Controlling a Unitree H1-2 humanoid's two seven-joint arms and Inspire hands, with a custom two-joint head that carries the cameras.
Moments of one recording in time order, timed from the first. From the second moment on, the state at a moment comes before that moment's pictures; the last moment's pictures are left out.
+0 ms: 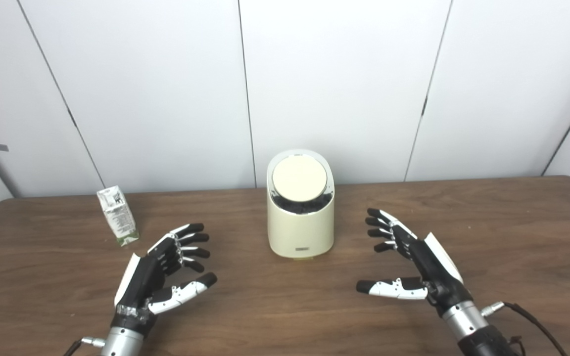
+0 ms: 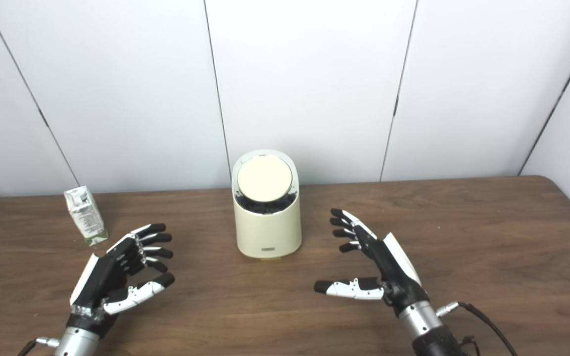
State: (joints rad) left arm -0.12 0.19 0.05 0.05 -0.08 -0.26 -0.20; right arm -0.13 -0.22 0.05 -0.09 -0.24 -0.09 0.13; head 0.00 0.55
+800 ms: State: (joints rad) left arm -0.12 0.19 0.05 0.05 -0.08 -0.26 -0.20; right arm -0.20 -0.22 0.05 -0.10 -0.30 -0.04 0.12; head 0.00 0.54
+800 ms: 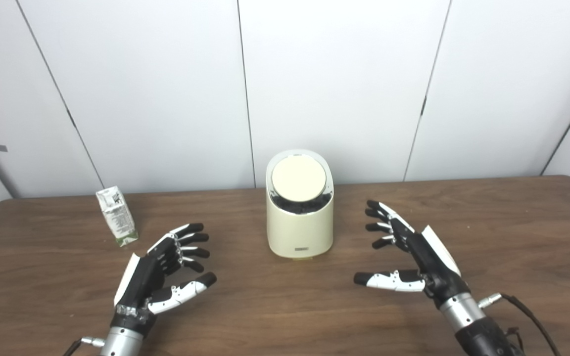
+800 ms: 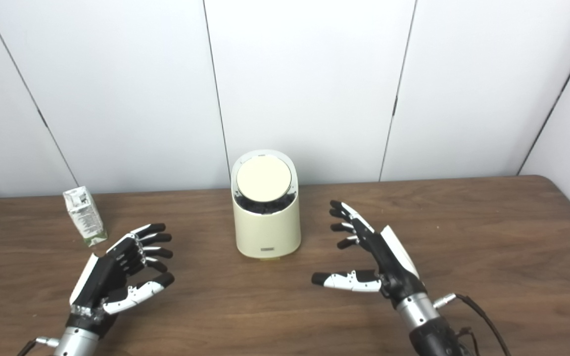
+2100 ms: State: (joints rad) left arm -0.11 0.16 0.04 0.07 -0.07 -0.26 -0.18; right arm -0.63 -0.14 0.12 0.11 -0.45 0.30 0.05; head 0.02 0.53
